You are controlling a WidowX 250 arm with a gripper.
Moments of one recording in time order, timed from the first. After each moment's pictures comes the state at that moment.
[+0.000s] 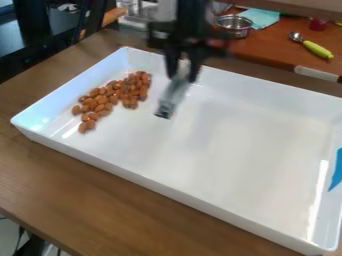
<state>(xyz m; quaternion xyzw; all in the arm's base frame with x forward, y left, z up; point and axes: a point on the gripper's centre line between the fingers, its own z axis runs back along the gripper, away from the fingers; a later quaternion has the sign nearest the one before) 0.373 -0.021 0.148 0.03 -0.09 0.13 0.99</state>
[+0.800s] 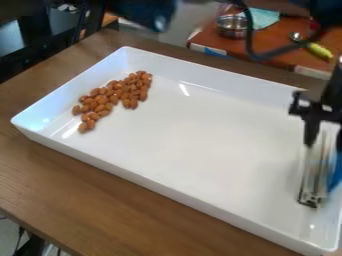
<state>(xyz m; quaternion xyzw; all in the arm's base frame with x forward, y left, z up) 0.385 -0.201 0.098 0.01 -0.10 0.11 0.99</state>
